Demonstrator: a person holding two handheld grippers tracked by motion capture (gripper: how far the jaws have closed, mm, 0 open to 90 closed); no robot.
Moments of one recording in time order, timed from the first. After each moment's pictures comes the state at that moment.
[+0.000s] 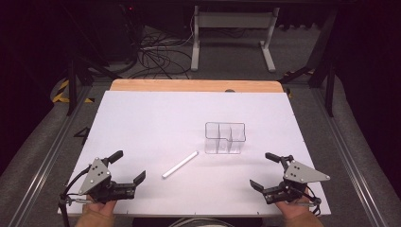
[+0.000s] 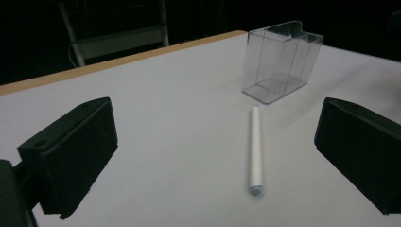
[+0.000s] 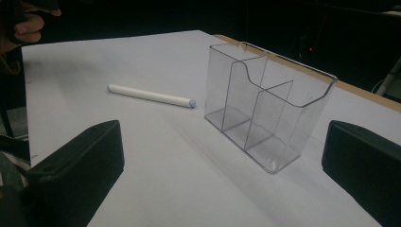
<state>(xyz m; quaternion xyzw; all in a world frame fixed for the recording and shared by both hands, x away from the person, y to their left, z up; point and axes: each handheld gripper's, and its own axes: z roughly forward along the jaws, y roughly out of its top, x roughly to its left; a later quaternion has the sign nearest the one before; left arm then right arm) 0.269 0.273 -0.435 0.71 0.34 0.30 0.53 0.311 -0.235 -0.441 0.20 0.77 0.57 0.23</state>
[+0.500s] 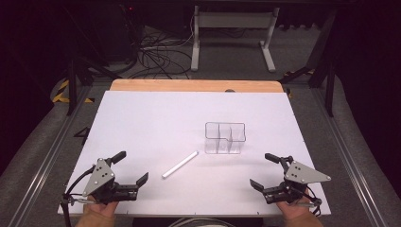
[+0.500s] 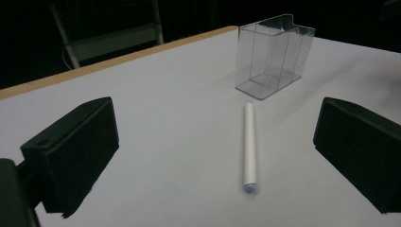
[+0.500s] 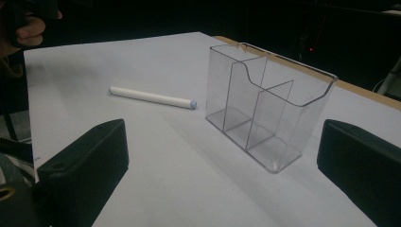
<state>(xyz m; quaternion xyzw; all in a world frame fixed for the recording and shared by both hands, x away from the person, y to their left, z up) 0.268 0.269 -0.434 0.72 0.33 0.29 0.54 0.310 -0.236 -0.442 0.21 0.76 0.57 0.22</state>
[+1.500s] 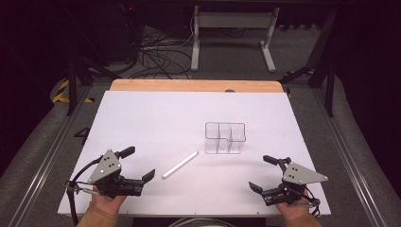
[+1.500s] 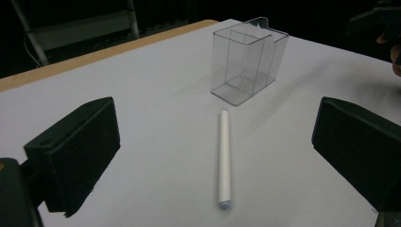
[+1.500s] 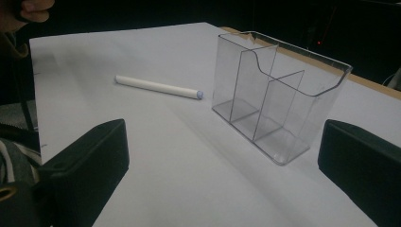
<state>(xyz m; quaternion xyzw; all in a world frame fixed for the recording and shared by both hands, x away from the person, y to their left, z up) 0.285 0.253 -0.409 0.75 0.32 0.23 0.53 0.309 -0.234 -0.446 0.20 0.78 0.56 0.21</state>
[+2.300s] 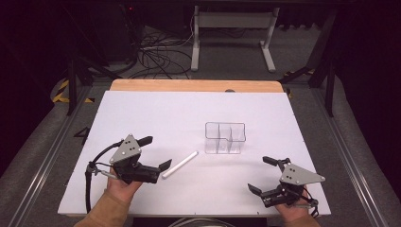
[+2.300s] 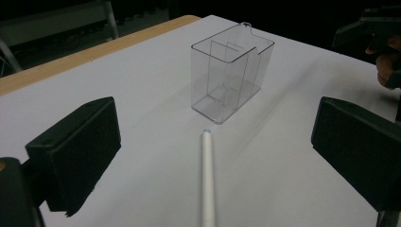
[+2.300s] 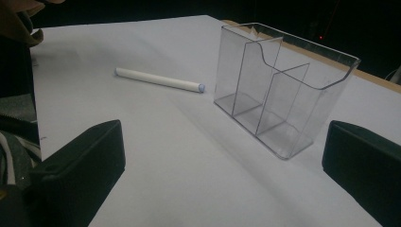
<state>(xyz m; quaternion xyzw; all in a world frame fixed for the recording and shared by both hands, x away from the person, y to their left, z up) 0.316 0.216 -0.389 0.78 0.29 0.20 0.52 0.309 -0.231 -0.449 0.20 0.78 0.55 0.21</state>
